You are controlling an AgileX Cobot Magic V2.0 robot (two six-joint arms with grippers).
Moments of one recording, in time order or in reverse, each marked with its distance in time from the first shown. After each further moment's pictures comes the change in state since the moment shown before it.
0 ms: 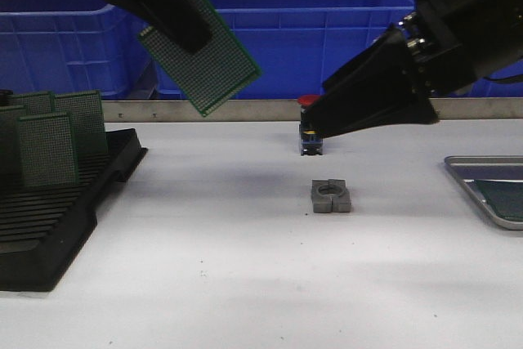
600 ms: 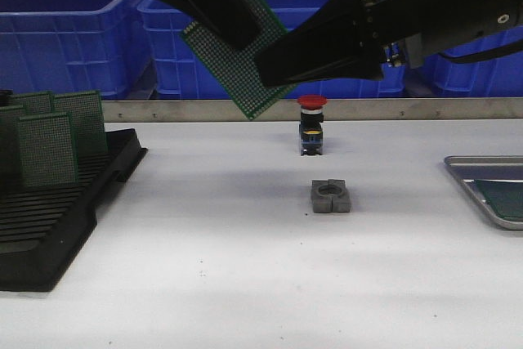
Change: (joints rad) left arm -0.085 0.000 0.000 -0.043 0.000 -0.002; right arm 0.062 0.000 0.000 0.209 0.024 -0.035
